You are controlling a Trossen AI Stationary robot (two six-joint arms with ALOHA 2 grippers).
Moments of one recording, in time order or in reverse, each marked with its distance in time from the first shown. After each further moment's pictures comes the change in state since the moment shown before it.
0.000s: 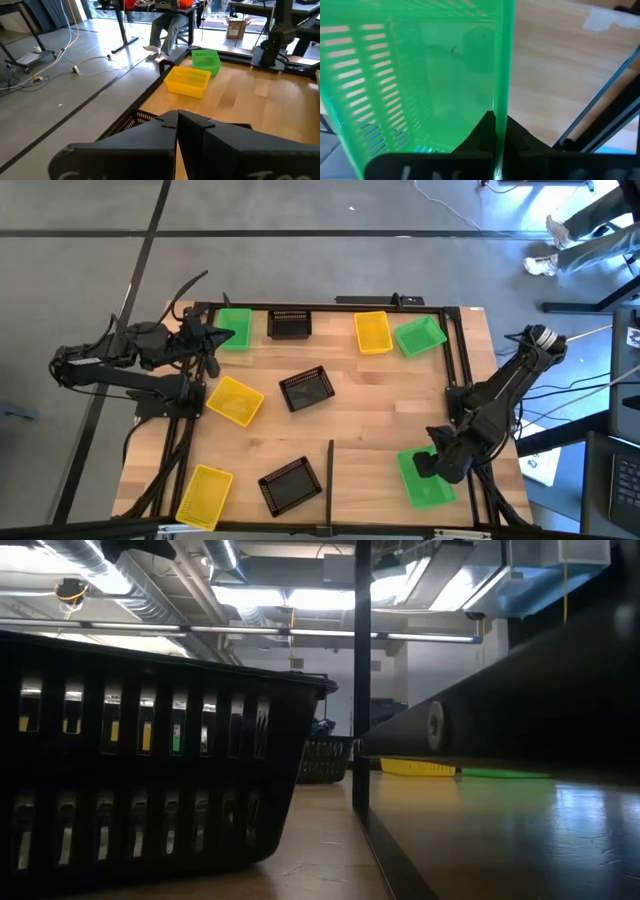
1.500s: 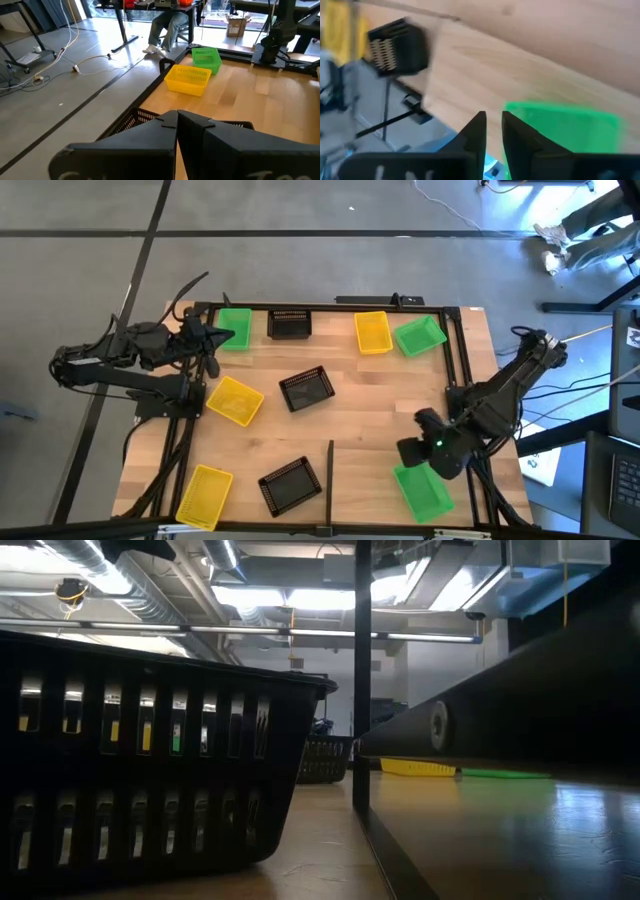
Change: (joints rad) left arm 0.000 0.000 0.000 -0.009 0.001 0.017; right arm -0.129 0.078 0.337 -0.116 0.447 -0.360
